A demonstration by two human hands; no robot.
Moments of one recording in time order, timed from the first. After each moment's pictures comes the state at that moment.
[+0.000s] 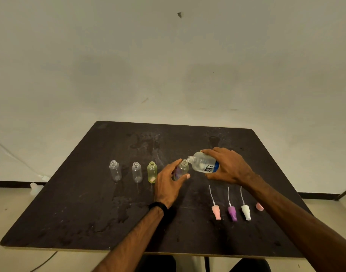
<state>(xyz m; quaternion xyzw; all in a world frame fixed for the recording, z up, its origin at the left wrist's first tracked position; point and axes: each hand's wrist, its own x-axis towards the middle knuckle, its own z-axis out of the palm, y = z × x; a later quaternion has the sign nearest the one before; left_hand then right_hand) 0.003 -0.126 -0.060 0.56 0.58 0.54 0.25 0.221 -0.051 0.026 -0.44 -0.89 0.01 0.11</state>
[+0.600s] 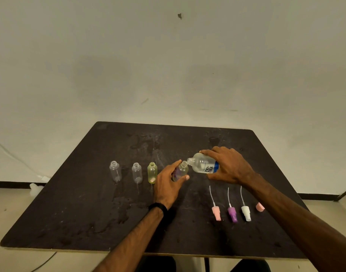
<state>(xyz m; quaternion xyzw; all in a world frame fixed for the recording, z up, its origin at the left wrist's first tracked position) 0.002 -0.127 -0.061 0.57 0.59 0.52 0.24 0.219 -0.052 0.033 -0.43 -0.90 -0.04 0.08</state>
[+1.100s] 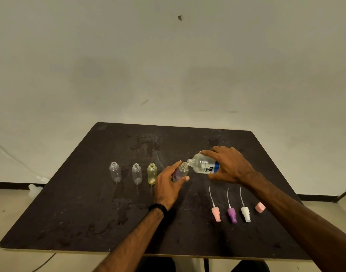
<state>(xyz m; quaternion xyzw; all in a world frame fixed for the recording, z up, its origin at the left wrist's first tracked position) 0.002 -0.128 -0.059 0.57 0.59 0.52 0.25 0.218 -0.054 0.043 -0.43 -0.90 -0.06 0.05</state>
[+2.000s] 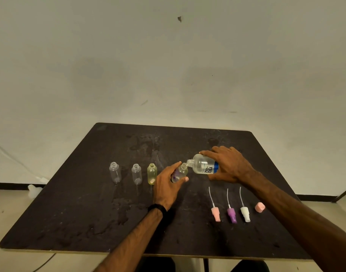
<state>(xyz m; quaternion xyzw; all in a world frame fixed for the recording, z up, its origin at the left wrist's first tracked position) -0.001 -0.131 -0.059 0.56 0.58 0.53 0.25 0.214 -0.057 0.050 -0.44 -0.90 -0.08 0.02</state>
